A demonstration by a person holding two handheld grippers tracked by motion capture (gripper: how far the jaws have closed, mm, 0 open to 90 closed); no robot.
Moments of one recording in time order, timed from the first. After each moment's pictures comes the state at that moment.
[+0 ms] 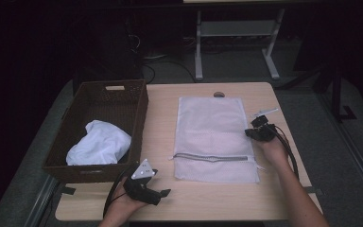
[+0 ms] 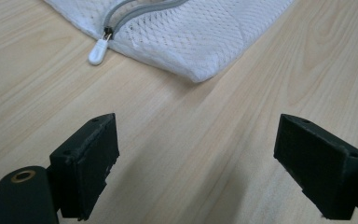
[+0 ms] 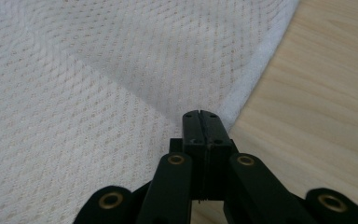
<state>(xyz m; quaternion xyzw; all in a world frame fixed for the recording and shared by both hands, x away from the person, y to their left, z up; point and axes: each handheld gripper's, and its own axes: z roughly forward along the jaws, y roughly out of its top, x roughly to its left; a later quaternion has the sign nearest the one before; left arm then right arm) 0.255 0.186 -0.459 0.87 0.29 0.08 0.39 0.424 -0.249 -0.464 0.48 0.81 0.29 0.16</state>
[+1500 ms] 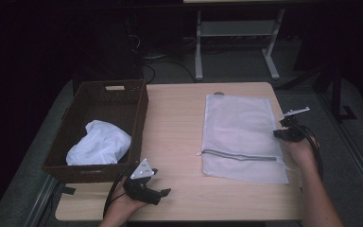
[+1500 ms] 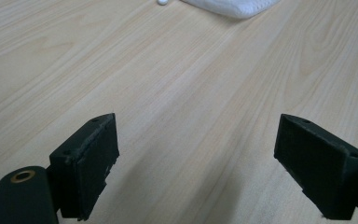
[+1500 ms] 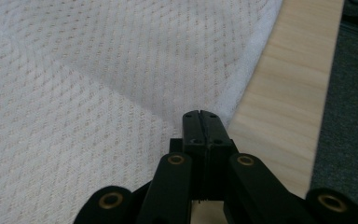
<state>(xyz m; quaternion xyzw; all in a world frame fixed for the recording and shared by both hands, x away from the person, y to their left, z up) 0.254 0.186 -0.458 0.87 0.29 0.08 0.40 0.416 -0.336 -0.460 0.55 0.78 0.24 0.17</state>
